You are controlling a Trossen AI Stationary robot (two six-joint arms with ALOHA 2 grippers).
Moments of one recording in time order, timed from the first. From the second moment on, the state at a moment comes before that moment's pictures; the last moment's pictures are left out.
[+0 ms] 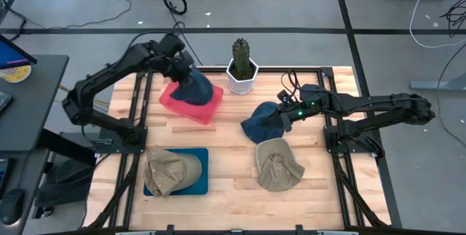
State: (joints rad) left arm 0.68 1.38 1.38 -1.00 0.30 0.00; right arm -0.09 1.04 0.77 -0.05 -0.30 0.87
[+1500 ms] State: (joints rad) left arm 0.70 1.42 1.17 -0.63 0.26 -0.44; right arm -0.09 1.04 0.77 -0.05 -0.27 0.85
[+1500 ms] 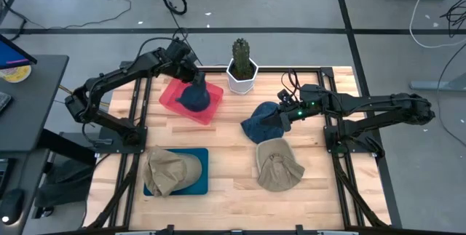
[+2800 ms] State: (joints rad) left arm 0.86 1.41 1.04 -0.76 0.07 -0.28; right arm -0.09 1.04 0.77 -0.05 -0.25 0.85
